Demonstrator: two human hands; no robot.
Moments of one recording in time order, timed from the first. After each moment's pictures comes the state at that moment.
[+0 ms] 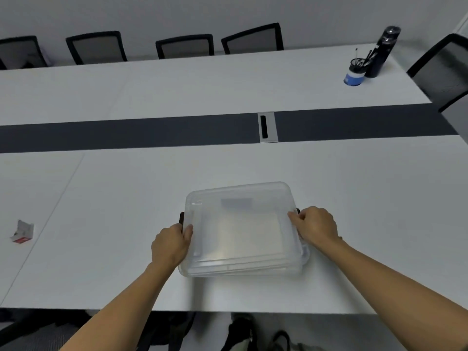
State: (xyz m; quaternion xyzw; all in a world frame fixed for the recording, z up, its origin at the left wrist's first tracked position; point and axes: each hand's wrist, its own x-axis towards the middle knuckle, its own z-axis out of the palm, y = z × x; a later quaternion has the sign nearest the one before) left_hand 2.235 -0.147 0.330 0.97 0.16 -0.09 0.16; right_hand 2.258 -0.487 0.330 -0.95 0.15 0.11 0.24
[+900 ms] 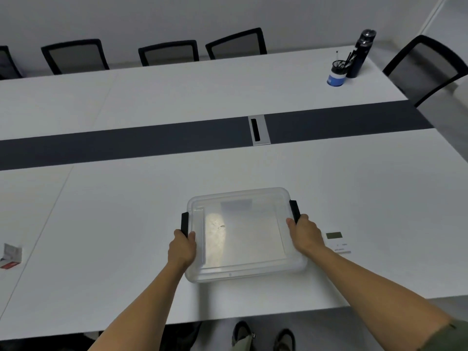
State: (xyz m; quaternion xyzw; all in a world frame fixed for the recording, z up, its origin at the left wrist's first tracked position) left_hand 2.250 -0.151 0.321 0.87 0.27 -0.19 0.37; right_hand 2.247 -0.447 0.308 -0.90 0.27 0.17 0.30
